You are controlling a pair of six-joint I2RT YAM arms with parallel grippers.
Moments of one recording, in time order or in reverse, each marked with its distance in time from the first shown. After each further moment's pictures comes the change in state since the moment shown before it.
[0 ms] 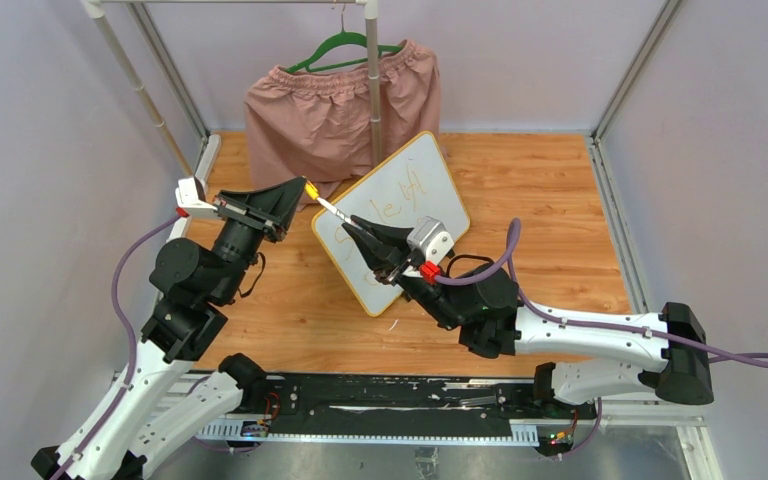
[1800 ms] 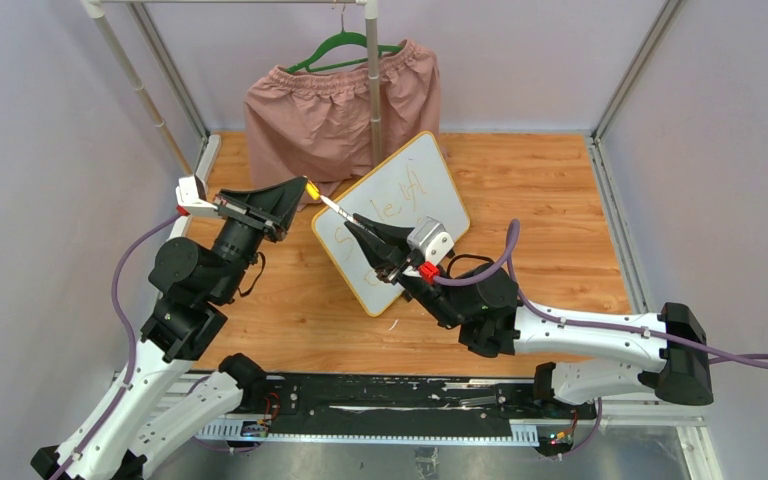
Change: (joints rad) left arm 0.000 0.005 0.008 0.000 0.016 0.000; right arm -0.012 0.000 -0.015 0.017 0.001 -0.019
